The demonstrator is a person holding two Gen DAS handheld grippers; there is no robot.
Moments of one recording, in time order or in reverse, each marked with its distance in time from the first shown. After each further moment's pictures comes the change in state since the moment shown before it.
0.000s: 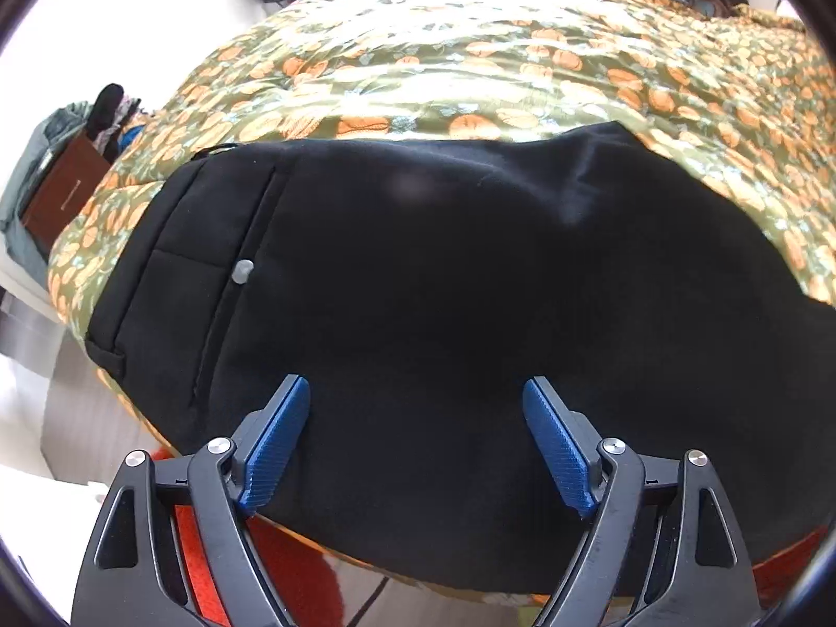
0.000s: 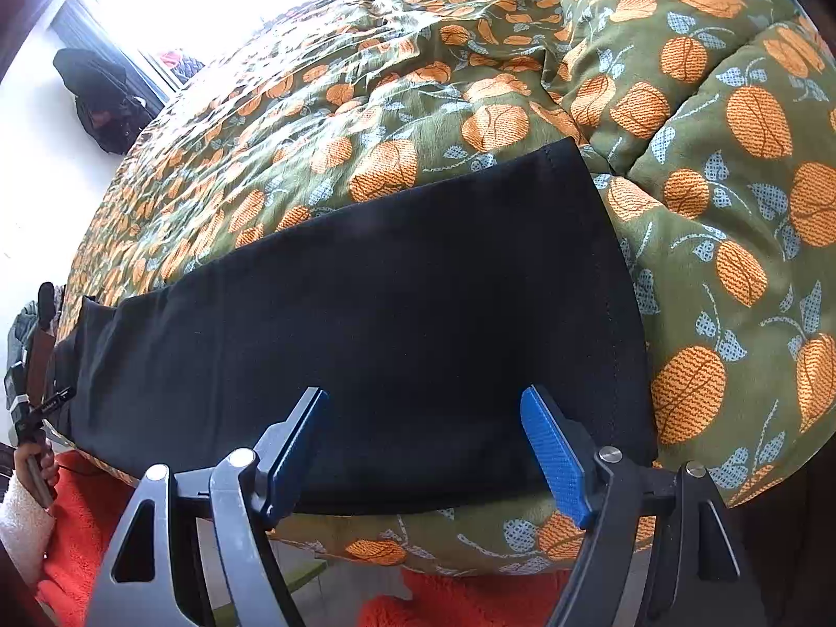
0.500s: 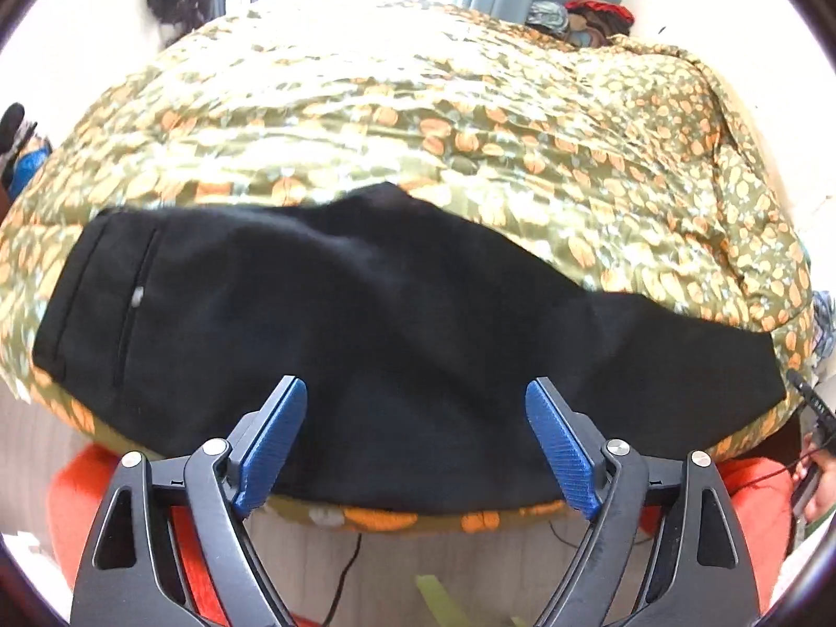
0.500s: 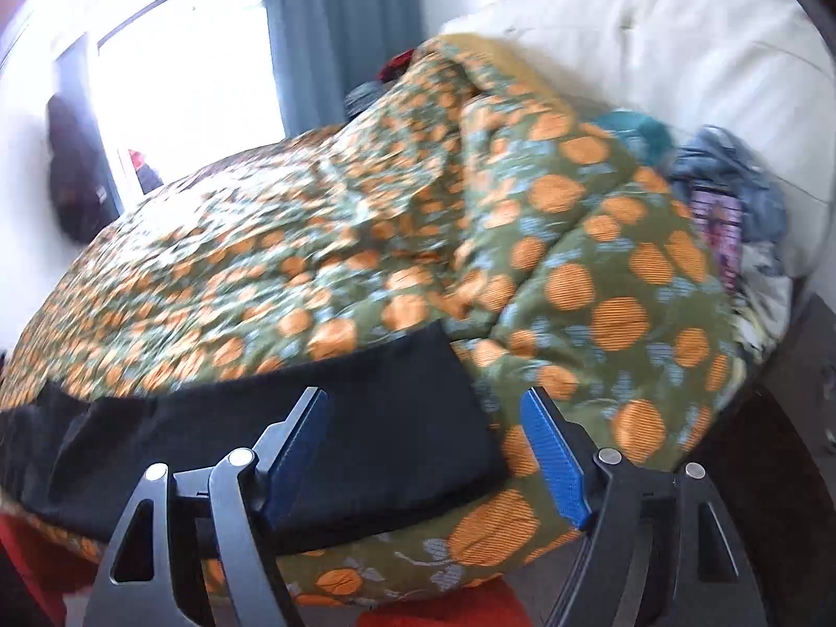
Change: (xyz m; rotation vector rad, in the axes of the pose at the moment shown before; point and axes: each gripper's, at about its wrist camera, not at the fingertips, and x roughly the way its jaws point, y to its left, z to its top) left arm -0.077 -0.031 0.000 0.092 -0.081 -0.354; right arm -0.077 0.038 -0.010 -0.107 -0.334 -0.196
